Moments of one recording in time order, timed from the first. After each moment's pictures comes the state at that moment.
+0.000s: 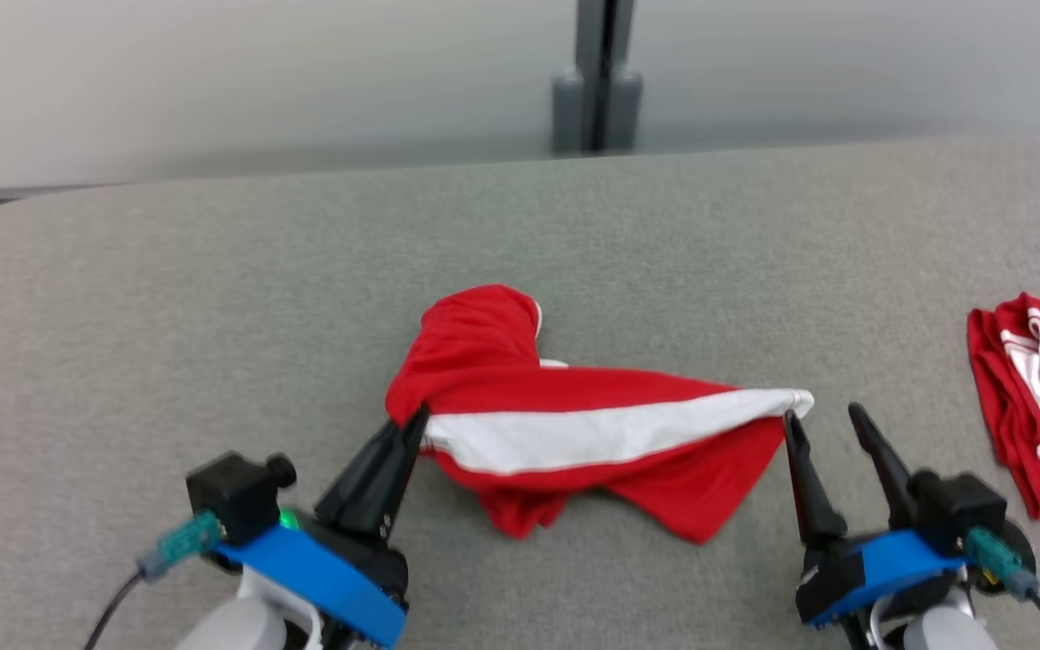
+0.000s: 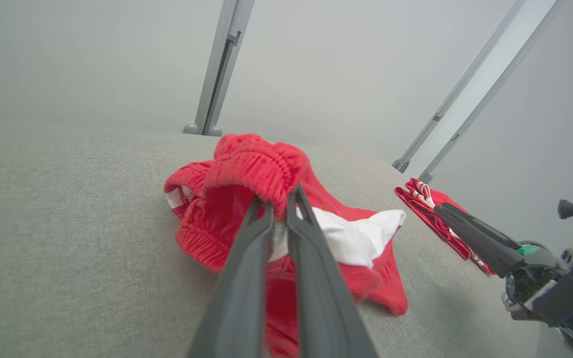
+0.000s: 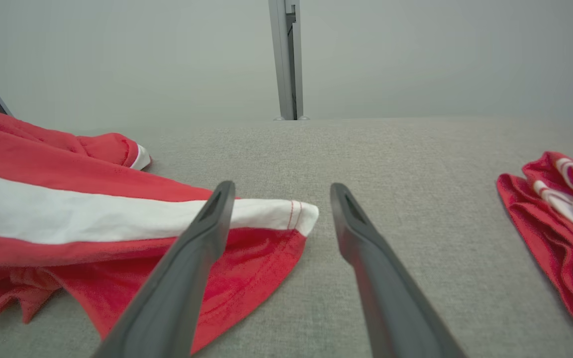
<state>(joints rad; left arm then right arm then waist) -0.31 0.42 -0.73 0.19 -0.90 -0.13 -0.26 -0.17 -0.05 0.01 0.36 0.11 0.13 -0.26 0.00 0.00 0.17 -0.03</state>
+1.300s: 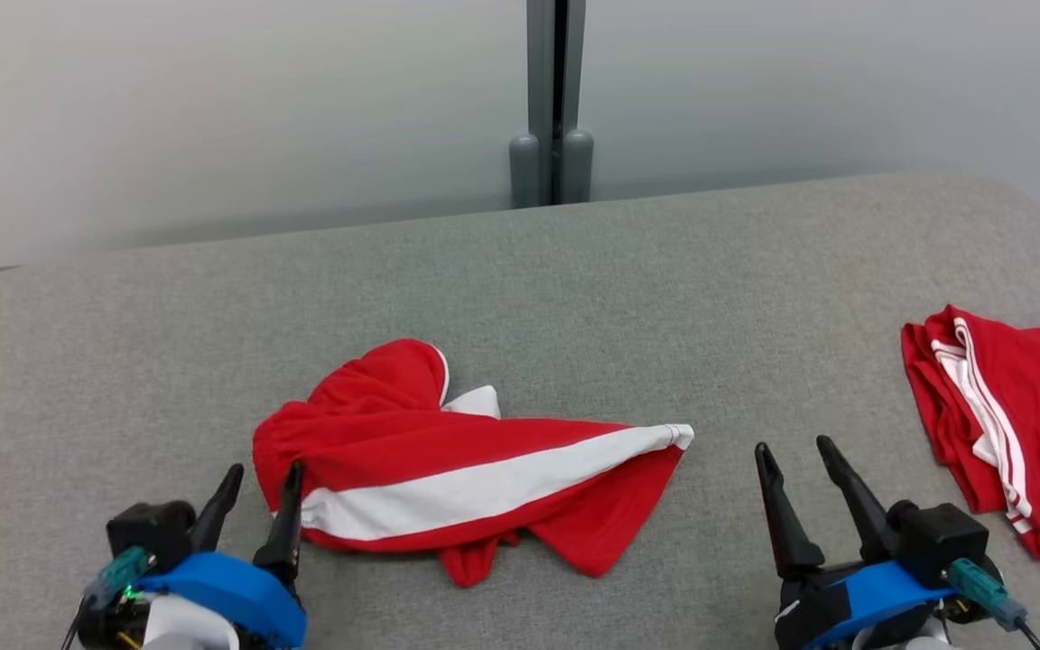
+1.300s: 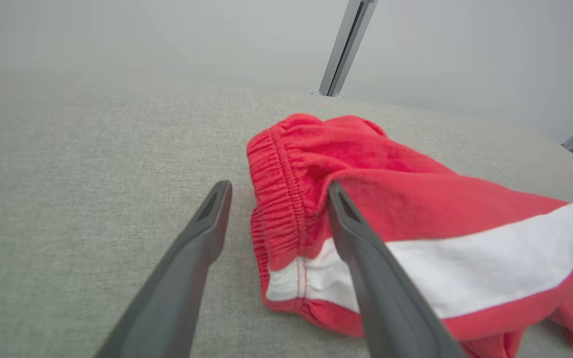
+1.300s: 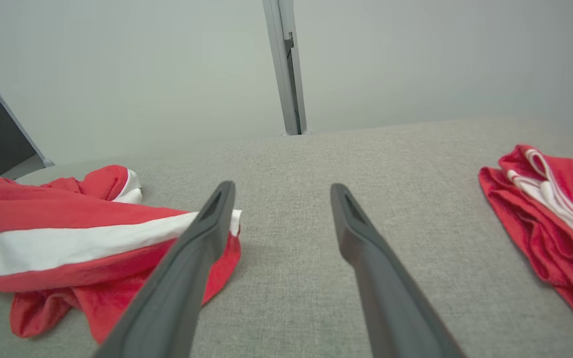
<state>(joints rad) -0.28 0.31 -0.49 0.67 -0.72 -0.10 -0.26 -0.10 -0.05 0.09 0.36 0.20 0.13 -0.26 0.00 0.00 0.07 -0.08</state>
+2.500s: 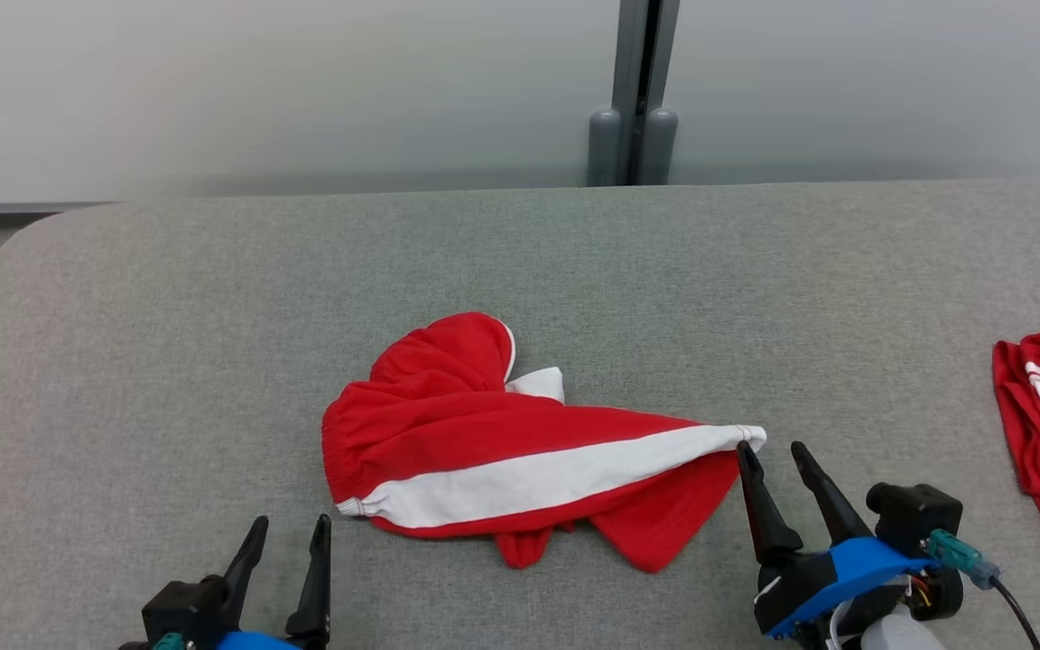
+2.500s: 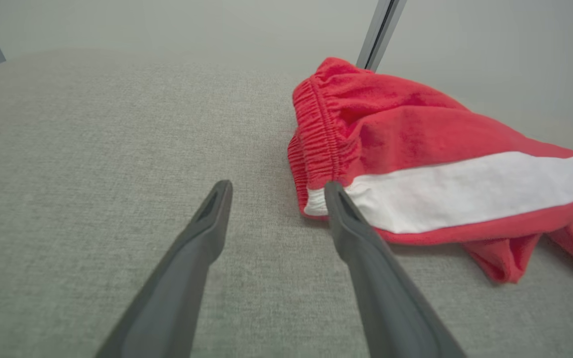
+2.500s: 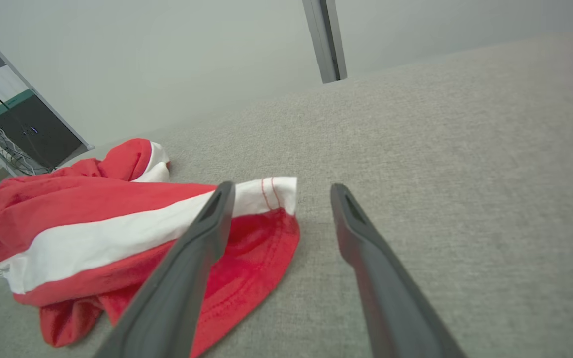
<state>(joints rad) -0.01 0.14 -0.18 0.45 -0.34 -0.13 -0.26 -0.19 -0.05 0.14 0.53 0.35 0.13 -0.26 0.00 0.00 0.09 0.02</state>
